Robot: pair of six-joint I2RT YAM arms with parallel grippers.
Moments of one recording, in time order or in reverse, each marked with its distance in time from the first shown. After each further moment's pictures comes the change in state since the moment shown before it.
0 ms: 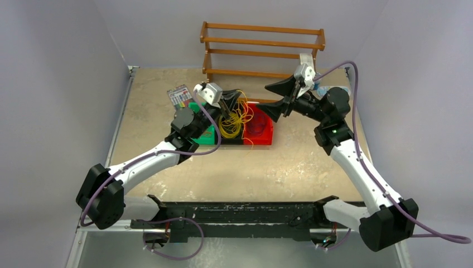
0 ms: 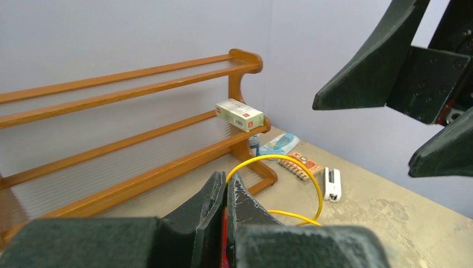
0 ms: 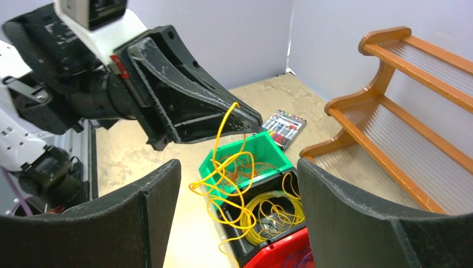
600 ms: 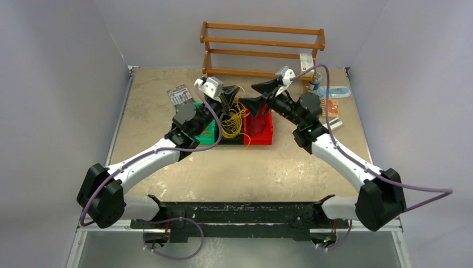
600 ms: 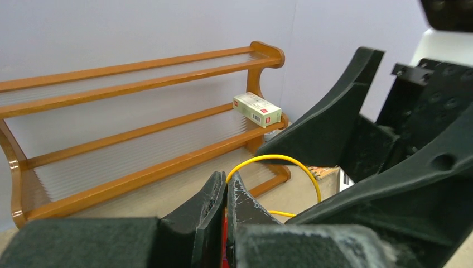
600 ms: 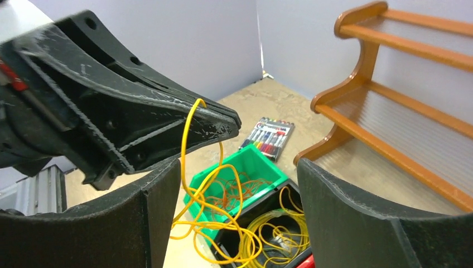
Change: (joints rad) left arm -0.001 0.011 0.067 -0.098 -0.100 -0.007; right arm 0.172 0.162 -0.080 0.257 0.352 0.063
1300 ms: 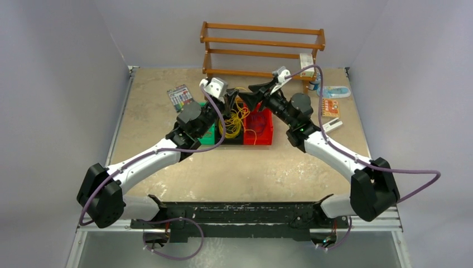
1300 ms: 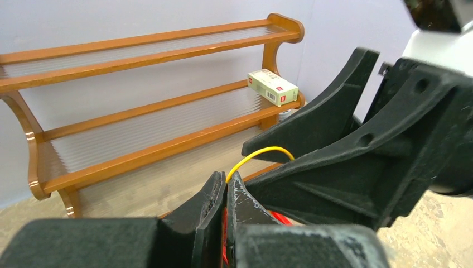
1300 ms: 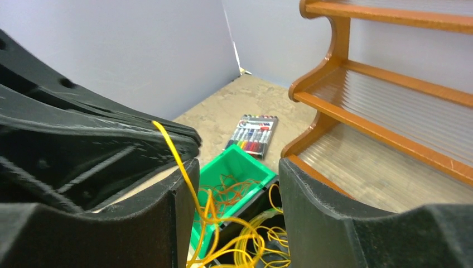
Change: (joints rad) left arm -0.033 0.000 0.016 -0.111 -0.079 0.025; right arm 0.037 0.103 -0.009 0.079 0.158 0.055
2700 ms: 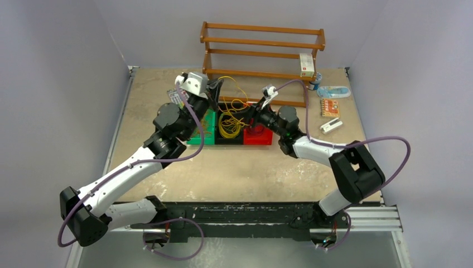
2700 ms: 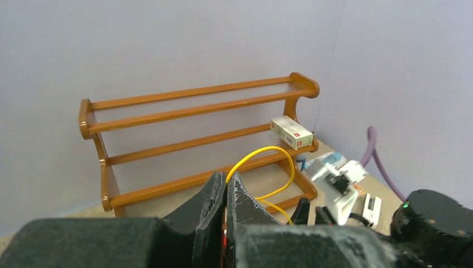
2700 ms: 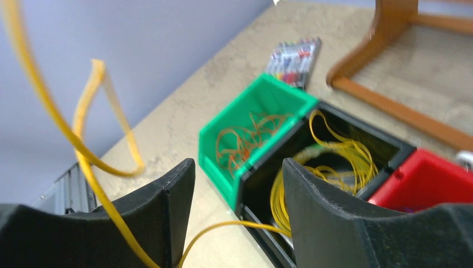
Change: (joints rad) left arm -0.036 -0.205 0.093 -0.188 -0.159 0.054; right arm 0.023 0.213 -0.175 0.198 -0.070 0.181
